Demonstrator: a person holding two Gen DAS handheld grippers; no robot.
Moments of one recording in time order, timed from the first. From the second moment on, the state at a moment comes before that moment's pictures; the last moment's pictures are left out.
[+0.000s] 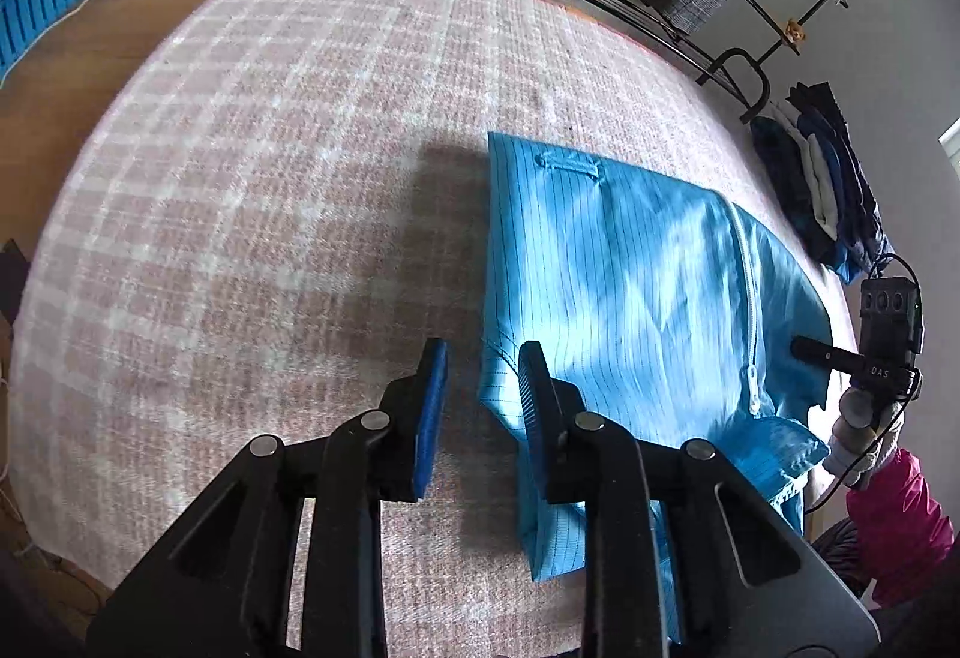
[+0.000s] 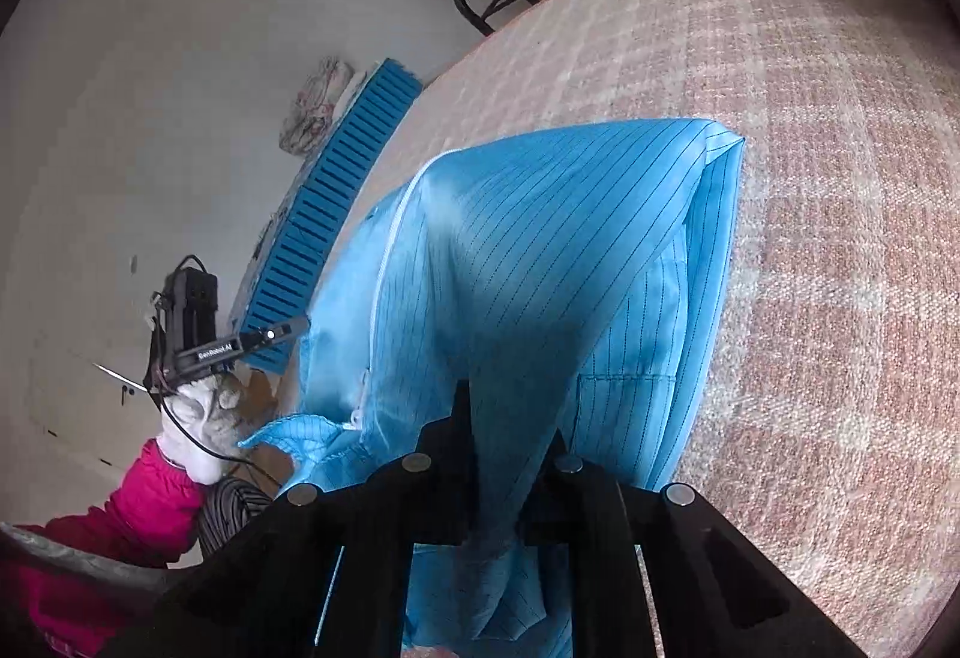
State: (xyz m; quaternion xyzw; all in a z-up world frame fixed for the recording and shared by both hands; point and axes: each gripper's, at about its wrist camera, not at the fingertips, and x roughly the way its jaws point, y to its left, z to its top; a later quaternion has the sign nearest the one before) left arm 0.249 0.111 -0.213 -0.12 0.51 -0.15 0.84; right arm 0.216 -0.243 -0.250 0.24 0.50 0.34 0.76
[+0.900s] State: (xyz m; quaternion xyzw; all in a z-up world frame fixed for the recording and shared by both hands) left arm 0.219 -0.162 -0.242 -0.01 0.56 -0.38 0.74; right arm 0.317 -0.278 -0.240 0.29 0.45 0.25 0.81
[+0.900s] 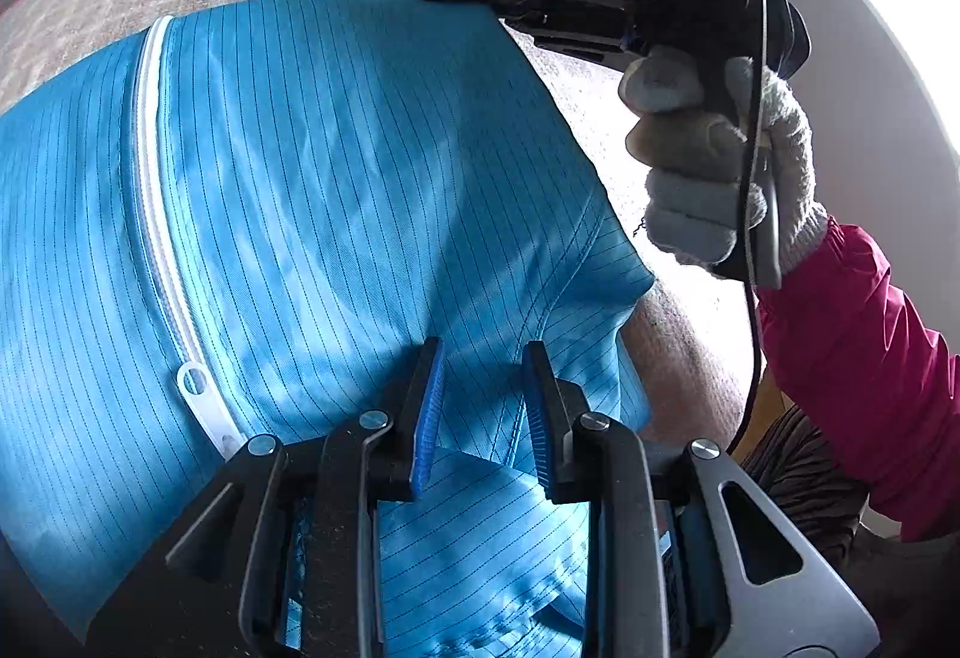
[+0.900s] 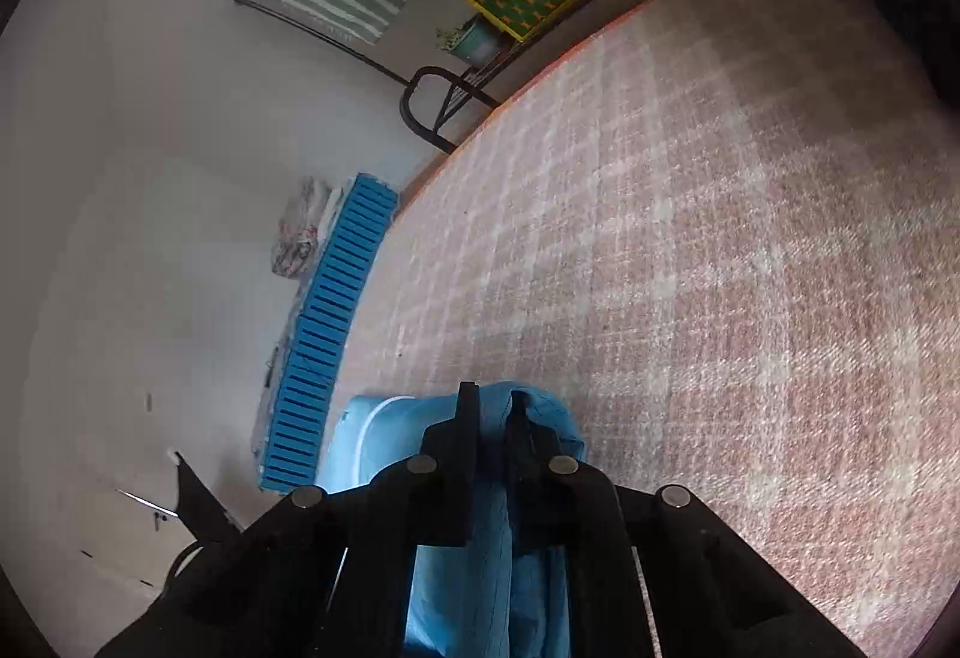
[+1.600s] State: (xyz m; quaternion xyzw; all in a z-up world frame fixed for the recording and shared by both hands) left arm 0.242 0.103 -0.200 -0.19 0.49 -0.19 0.83; right arm 0.217 -0.294 -0.237 0.27 0.50 0.24 0.79
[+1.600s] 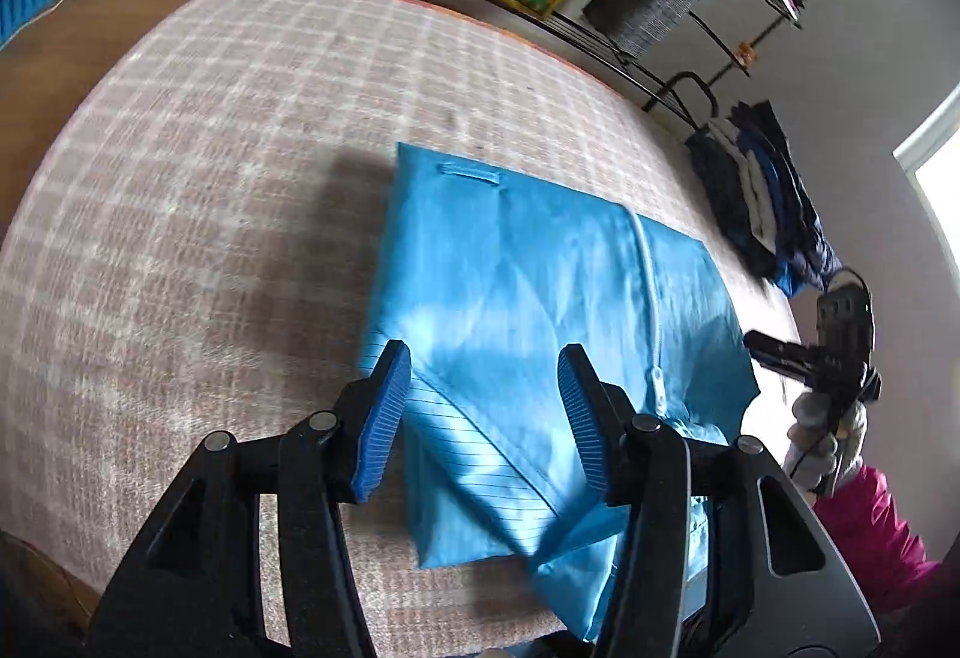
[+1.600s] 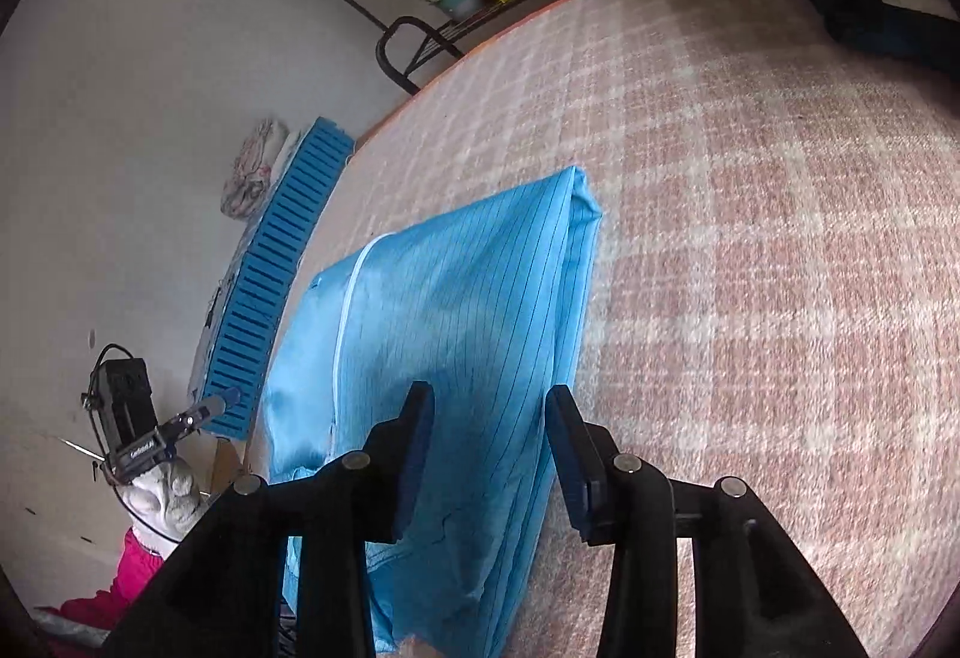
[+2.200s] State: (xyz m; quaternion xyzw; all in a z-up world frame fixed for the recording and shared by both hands) left arm 0.254 0.107 -0.258 -0.20 0.53 -0.15 0.81; right arm 0.199 -0.267 -0.231 0.17 0.52 0.20 0.81
